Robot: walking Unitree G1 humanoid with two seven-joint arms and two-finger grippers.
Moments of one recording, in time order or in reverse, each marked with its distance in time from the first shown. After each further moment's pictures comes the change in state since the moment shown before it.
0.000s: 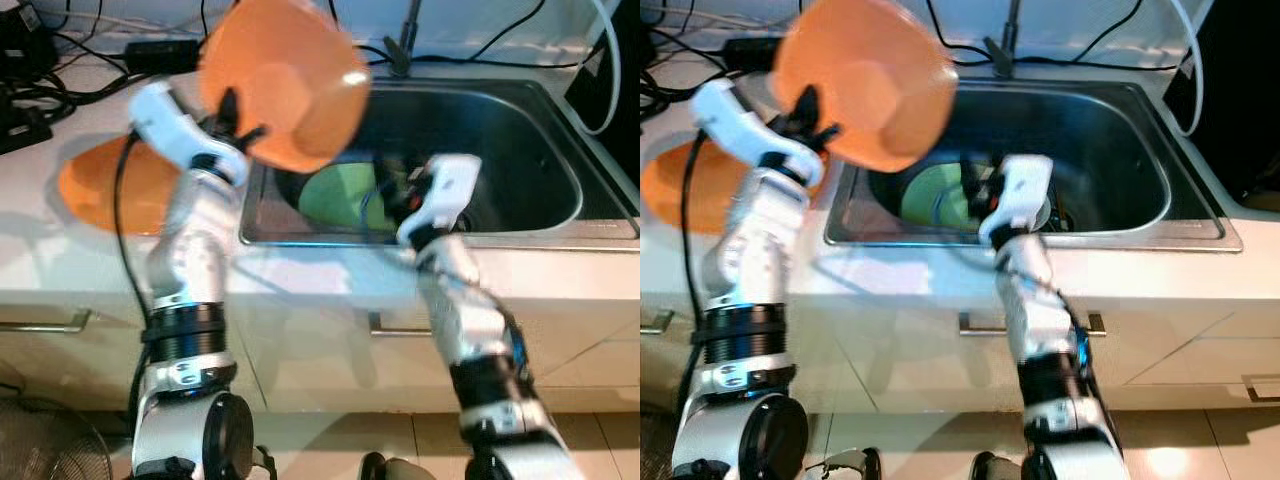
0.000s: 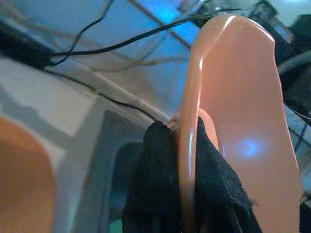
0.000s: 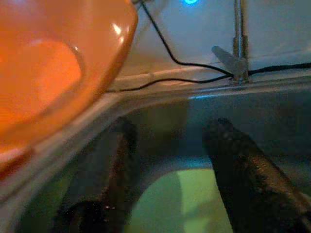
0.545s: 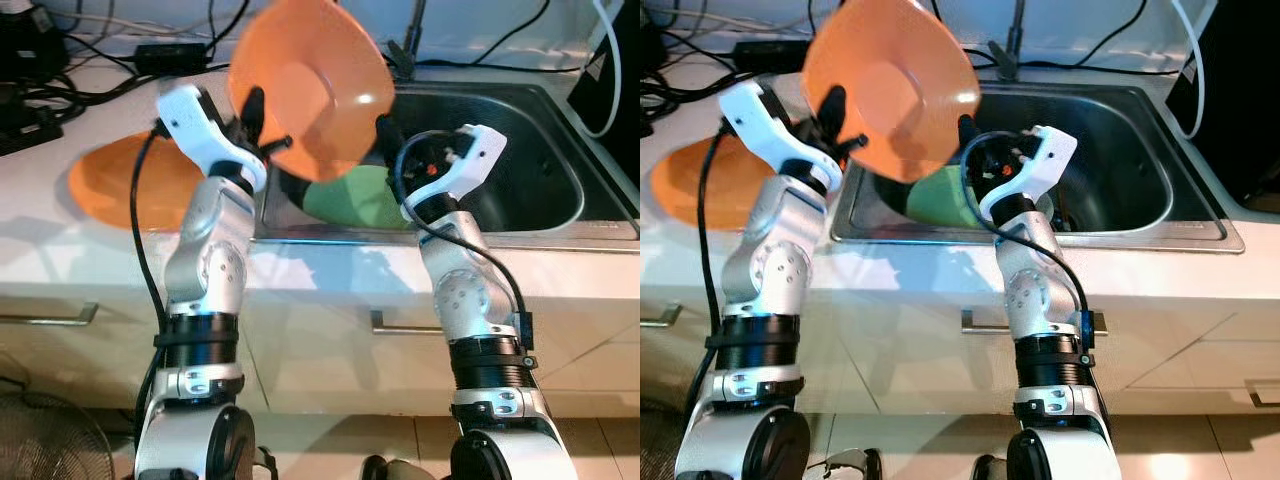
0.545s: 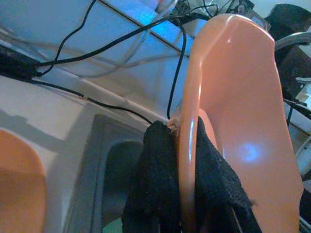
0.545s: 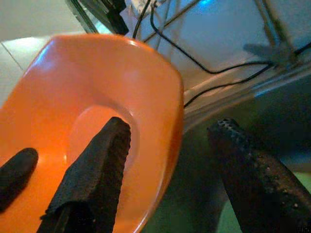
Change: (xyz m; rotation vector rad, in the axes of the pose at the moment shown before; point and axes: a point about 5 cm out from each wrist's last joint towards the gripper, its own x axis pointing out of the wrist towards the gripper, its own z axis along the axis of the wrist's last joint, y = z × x) left arm -0.005 -0.008 -0.016 0.063 0.012 -0.062; right arm 0.010 0.007 0.021 0.382 -0.027 0.051
